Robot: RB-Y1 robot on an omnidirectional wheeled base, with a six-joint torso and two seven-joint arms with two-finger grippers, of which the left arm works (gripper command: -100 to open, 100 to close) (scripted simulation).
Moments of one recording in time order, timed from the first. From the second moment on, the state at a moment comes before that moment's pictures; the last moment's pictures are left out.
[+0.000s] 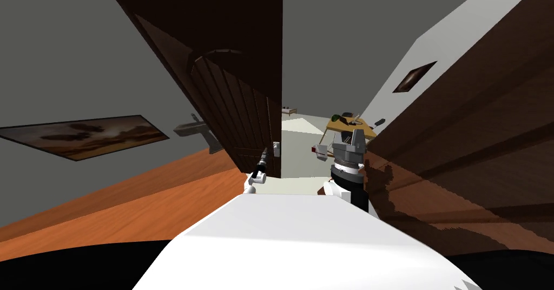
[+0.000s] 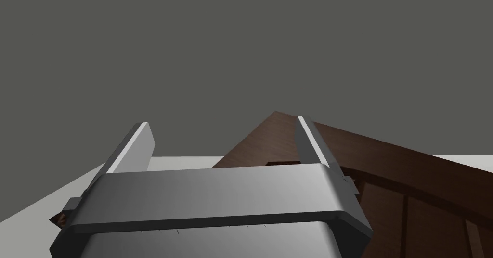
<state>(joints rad) -0.07 0.04 -0.15 -1.20 0.20 -0.31 -0.21</state>
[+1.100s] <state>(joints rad) -0.06 0.02 -0.16 -1.21 0.19 -0.31 -0.23</state>
